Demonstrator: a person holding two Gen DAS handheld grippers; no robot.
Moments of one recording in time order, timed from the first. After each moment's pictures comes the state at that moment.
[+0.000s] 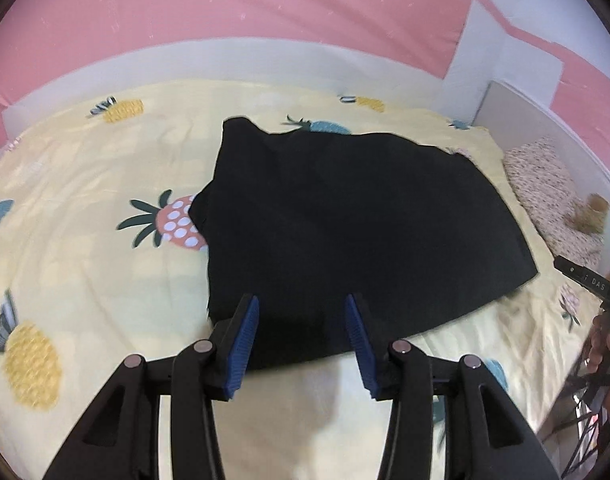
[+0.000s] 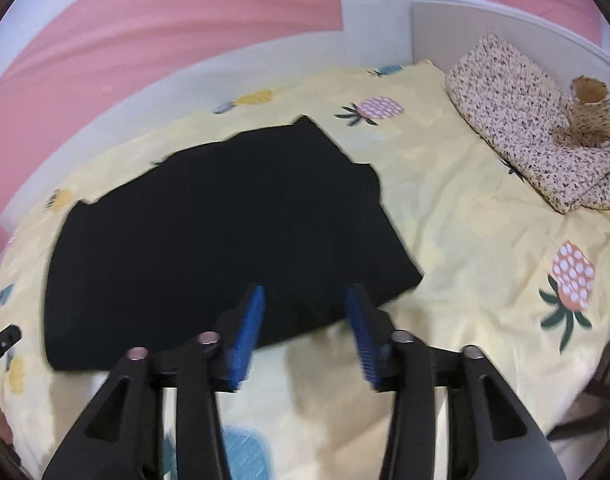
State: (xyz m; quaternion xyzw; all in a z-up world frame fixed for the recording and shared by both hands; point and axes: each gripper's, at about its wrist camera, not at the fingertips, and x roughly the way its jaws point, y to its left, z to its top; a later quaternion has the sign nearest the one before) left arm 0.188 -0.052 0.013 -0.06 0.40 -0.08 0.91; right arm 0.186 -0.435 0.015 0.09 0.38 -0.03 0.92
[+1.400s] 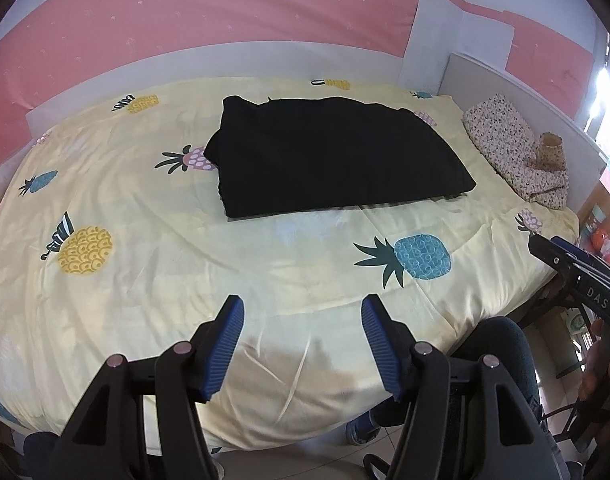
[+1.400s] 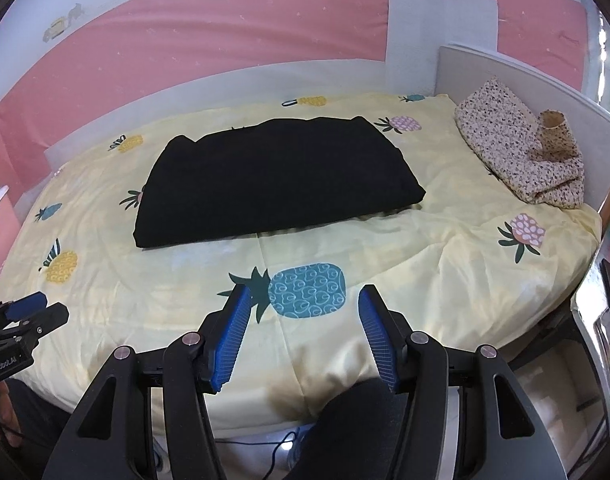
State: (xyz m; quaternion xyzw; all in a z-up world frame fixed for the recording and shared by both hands) left arm -0.011 -0.070 0.032 -0.02 0.41 -0.09 0.91; right arm -0.015 -0.326 0.040 0.02 0.36 -0.01 0.93
